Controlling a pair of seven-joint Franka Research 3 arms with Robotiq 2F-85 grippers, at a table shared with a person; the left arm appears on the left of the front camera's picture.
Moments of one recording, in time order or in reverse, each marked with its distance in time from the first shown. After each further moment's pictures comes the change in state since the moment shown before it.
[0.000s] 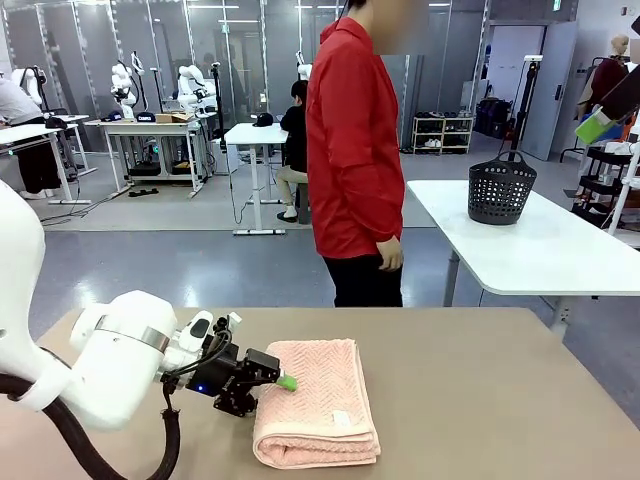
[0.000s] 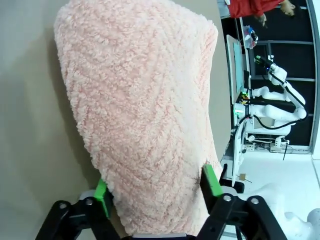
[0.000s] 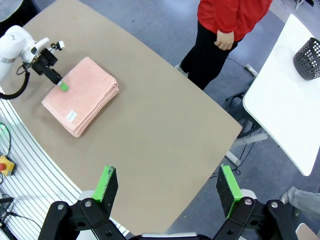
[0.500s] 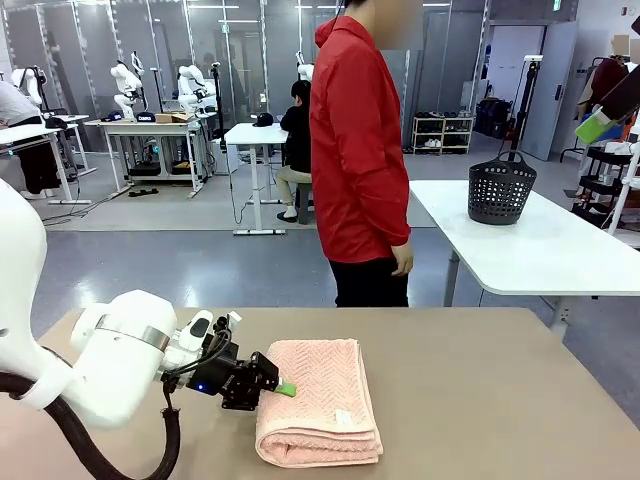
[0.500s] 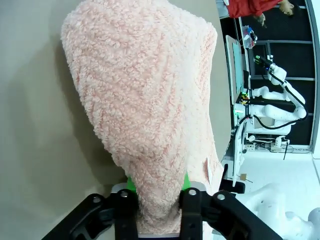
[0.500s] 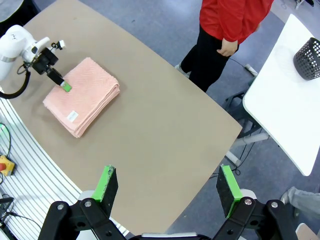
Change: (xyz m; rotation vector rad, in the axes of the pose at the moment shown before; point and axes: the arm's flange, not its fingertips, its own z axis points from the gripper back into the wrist) left arm 0.003 0.002 0.001 -0.001 -0.005 -0.010; right arm 0.000 0.000 0.000 0.000 0.000 0.000
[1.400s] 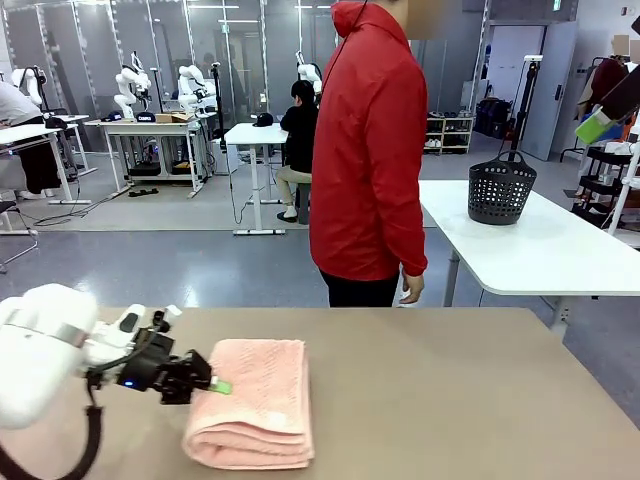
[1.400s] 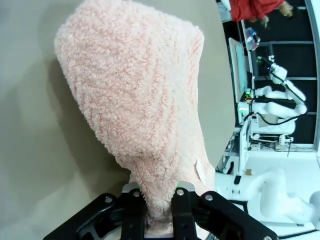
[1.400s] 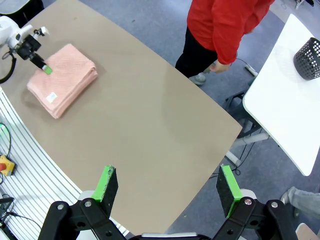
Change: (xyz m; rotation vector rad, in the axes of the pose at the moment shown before) left arm -0.013 0.041 0.120 0.026 -0.016 -0.023; right arm 0.000 0.000 0.000 0.000 0.000 0.000
